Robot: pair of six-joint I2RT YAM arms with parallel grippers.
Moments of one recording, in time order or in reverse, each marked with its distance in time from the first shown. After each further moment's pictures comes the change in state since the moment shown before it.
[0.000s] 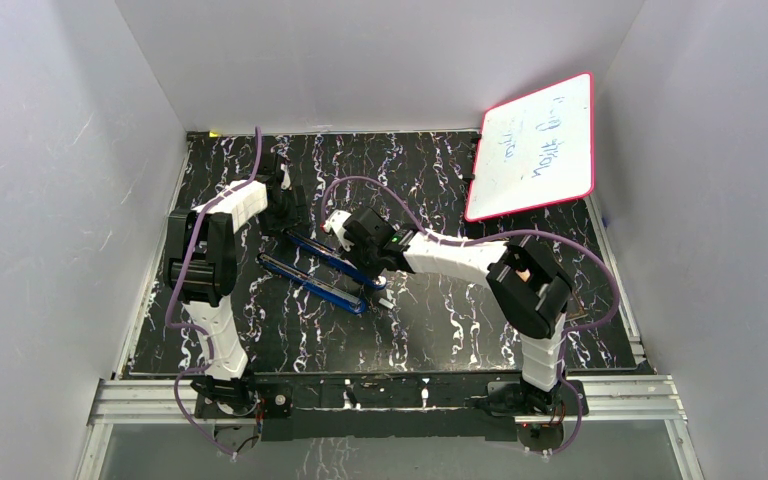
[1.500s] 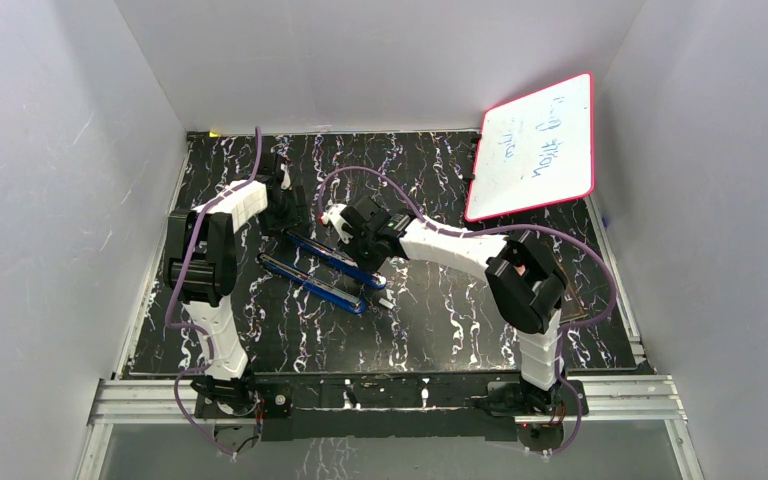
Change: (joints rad) left arm 0.000 0.000 0.000 0.000 0.001 0.000; right arm -0.027 0.040 0.141 -0.175 -0.064 -0.005
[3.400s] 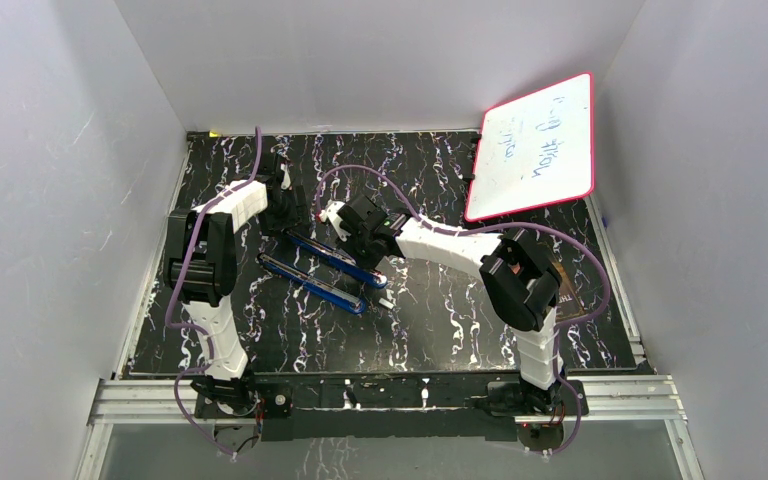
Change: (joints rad) left arm 0.000 0.000 0.000 0.000 0.002 0.000; right arm 0.000 0.032 0.034 0.003 0.035 0.013
